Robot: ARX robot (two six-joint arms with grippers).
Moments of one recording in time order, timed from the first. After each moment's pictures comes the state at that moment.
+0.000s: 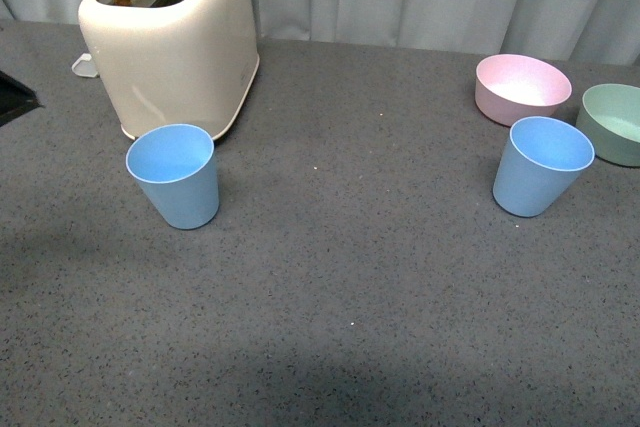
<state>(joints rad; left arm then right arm) 0.02 1.47 0.56 0.26 0.08 -0.24 0.00 0.00 0.00 0.00 0.00 0.00</state>
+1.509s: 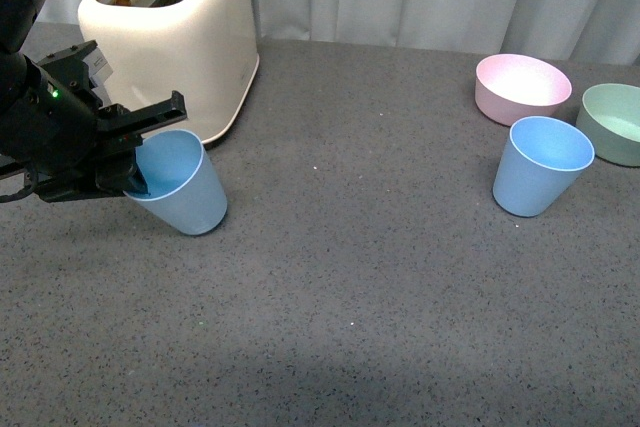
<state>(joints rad) -0.12 1.99 1.05 -0.19 0.10 -0.38 0.00 0.00 0.00 0.00 0.00 0.00</state>
